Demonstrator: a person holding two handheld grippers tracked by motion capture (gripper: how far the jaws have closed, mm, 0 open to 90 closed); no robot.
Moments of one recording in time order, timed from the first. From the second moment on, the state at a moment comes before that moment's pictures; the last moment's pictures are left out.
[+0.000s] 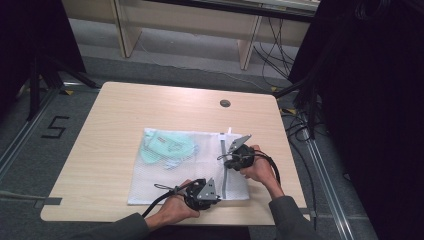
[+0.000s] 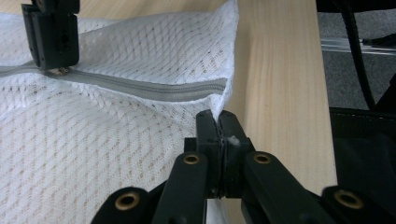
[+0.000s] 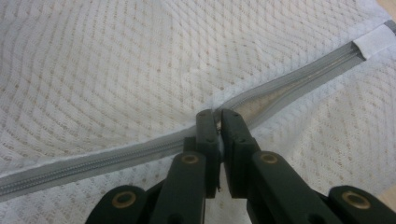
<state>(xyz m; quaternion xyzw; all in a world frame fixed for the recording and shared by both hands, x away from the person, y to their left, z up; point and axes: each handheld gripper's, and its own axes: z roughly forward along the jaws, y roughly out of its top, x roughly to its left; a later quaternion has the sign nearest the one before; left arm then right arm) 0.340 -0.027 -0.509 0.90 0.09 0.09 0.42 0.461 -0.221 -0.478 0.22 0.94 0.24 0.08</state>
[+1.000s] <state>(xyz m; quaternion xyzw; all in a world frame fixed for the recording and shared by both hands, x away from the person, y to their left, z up) 0.335 -0.029 -0.510 0.90 0.10 0.08 0.42 0.490 -0.219 -0.482 0.22 0.94 0.24 0.11</state>
